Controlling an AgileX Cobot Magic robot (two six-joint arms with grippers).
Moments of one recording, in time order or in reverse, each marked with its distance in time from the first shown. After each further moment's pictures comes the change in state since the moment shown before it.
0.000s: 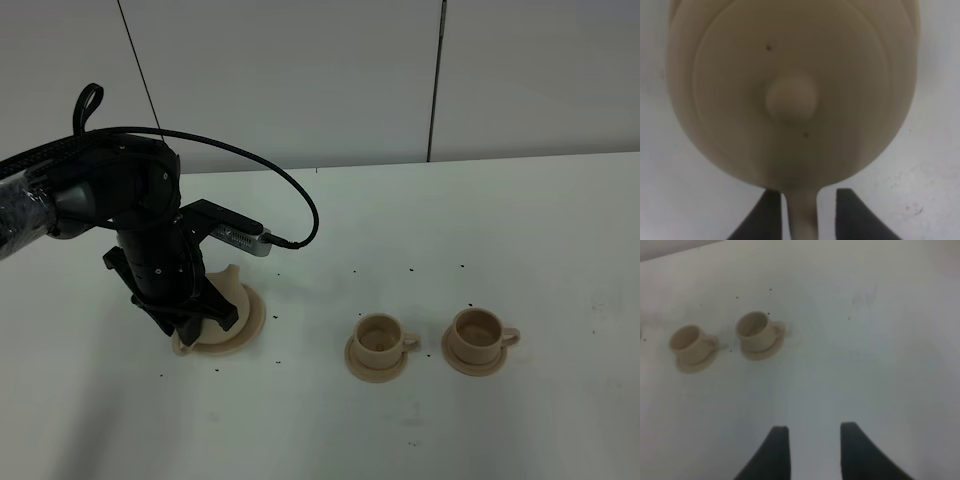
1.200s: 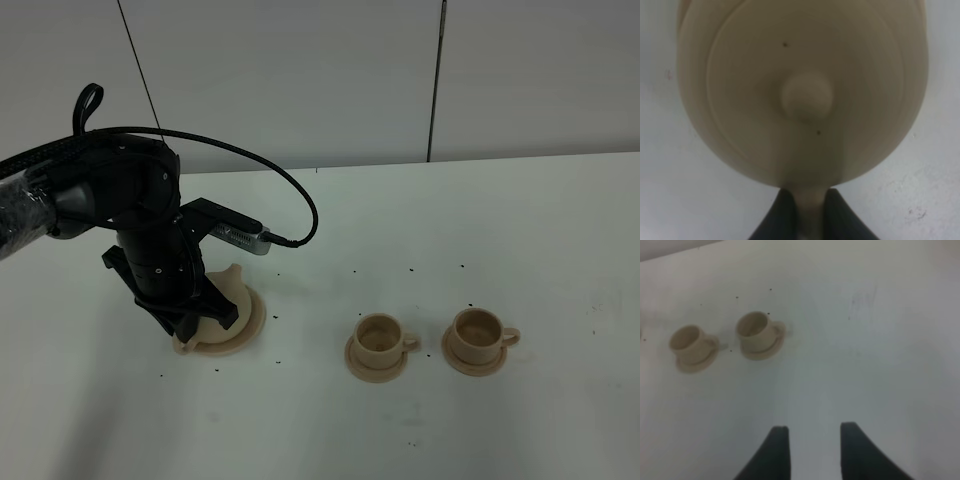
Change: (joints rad) left arm 0.000 0.000 0.000 0.004 -0.010 -0.011; right arm 0.000 0.000 0.000 0.000 0.000 0.000
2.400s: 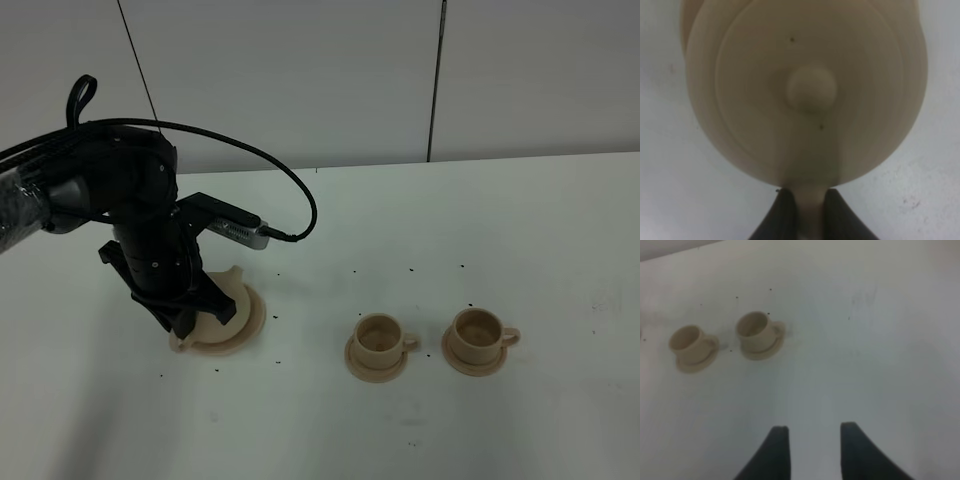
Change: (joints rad) left arm 0.000 -0.019 -0.015 0.001 0.034 0.000; right arm 0.000 0.000 0.000 0.000 0.000 0.000
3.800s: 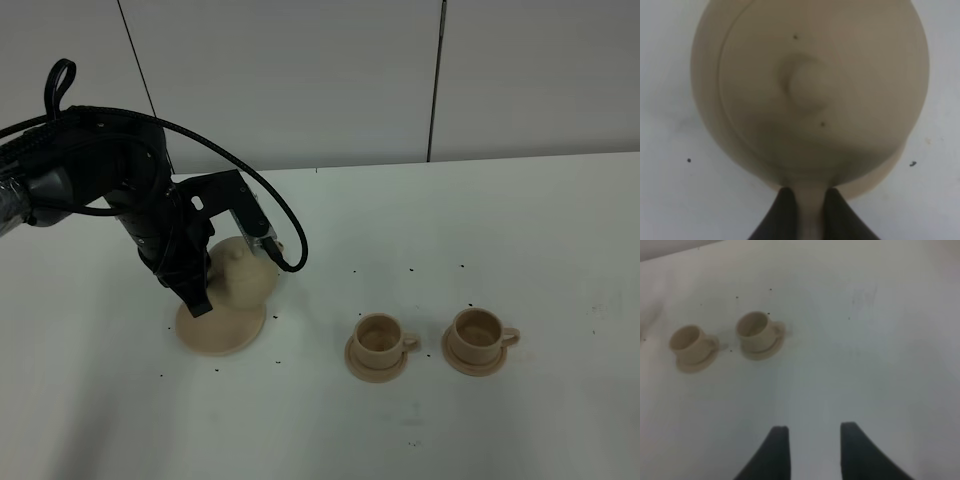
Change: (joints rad) left arm 0.000 -0.049 0.000 -0.007 -0.183 0.570; right arm 0.000 0.000 0.000 0.000 0.000 0.000
